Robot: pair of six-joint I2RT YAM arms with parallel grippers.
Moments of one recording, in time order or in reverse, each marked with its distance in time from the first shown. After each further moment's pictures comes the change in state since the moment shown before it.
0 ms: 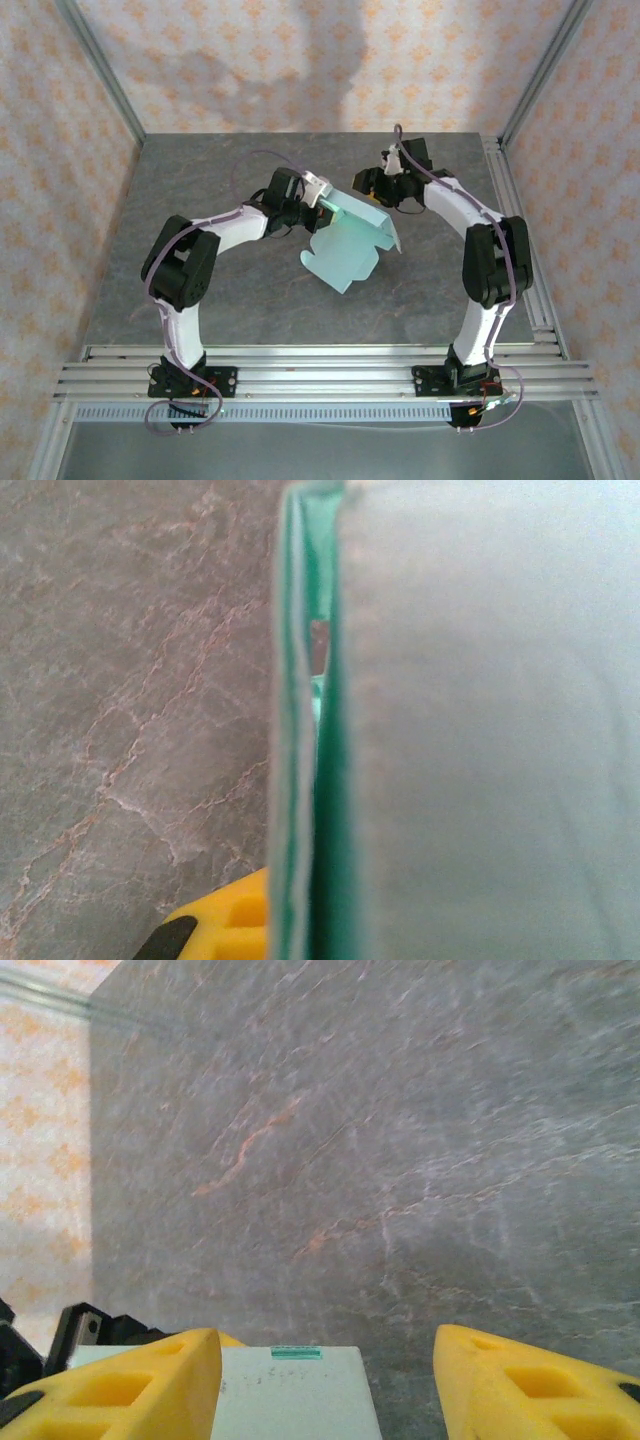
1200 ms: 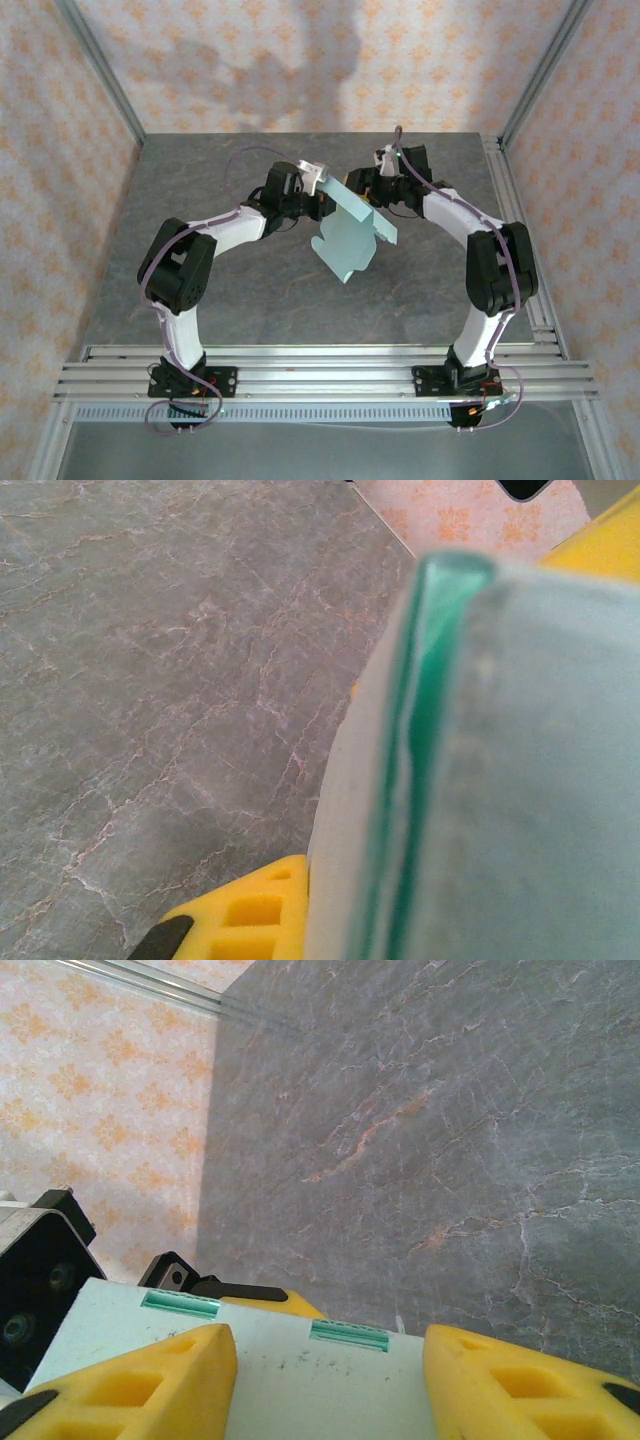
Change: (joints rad) left arm -0.004 -0.022 -0.011 0.179 -0.012 -0.239; right arm 0.027 -0.063 -0.132 0.268 -0.140 0.130
